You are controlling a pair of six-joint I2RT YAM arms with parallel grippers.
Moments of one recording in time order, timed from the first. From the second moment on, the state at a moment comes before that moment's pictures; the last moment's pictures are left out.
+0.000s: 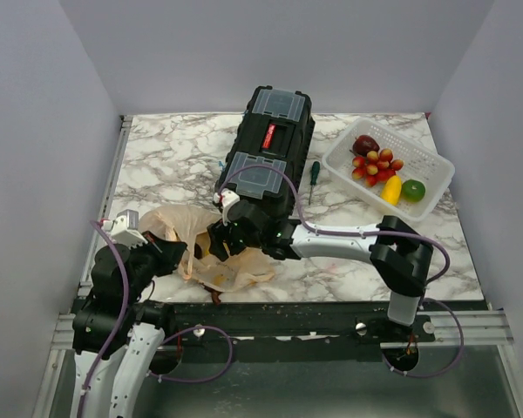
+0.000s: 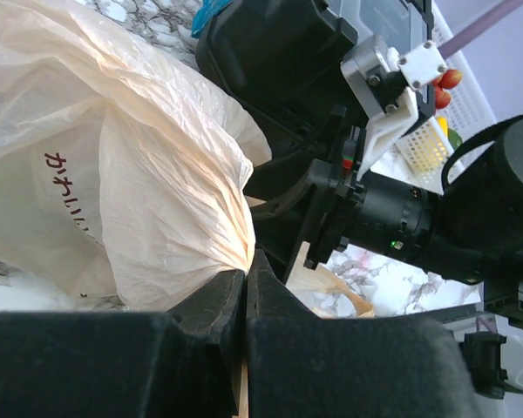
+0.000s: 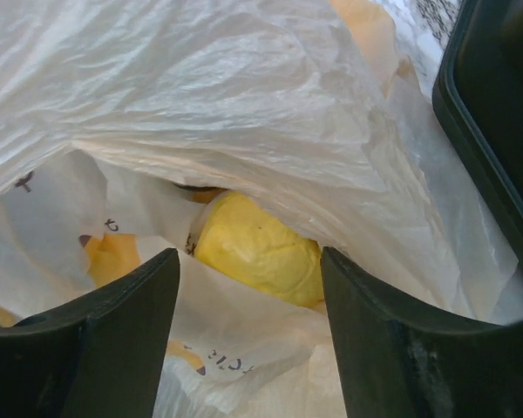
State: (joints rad) left arm -0.19 0.23 0.75 -0.87 0.15 -0.67; right arm 1.13 1.84 1.24 0.03 0.03 0.37
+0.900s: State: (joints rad) left arm -0.19 0.27 0.72 -0.86 0.18 -0.51; right arm 1.16 1.97 1.38 -0.16 0.16 0.38
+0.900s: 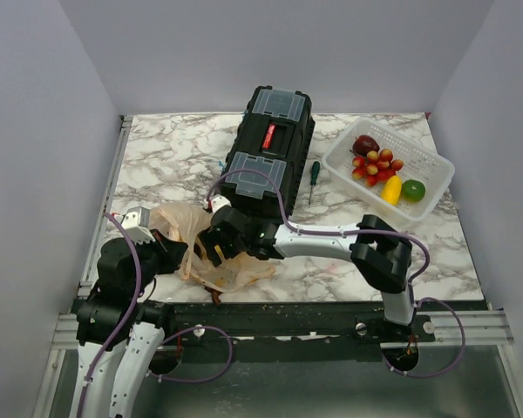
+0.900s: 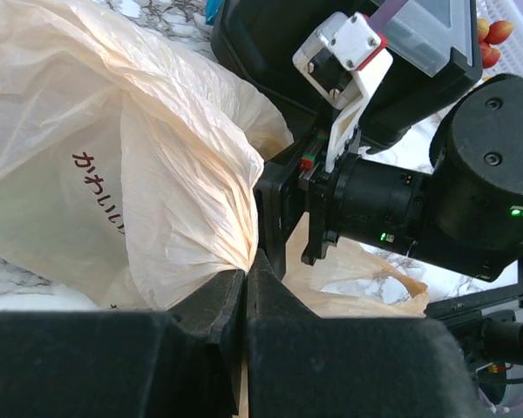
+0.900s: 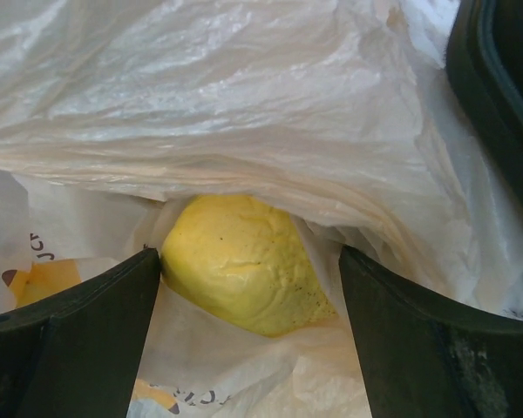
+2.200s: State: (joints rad) left arm -0.19 0.26 0.72 -0.85 0.18 -0.51; right arm 1.17 2.01 1.45 -0.21 0.14 0.38
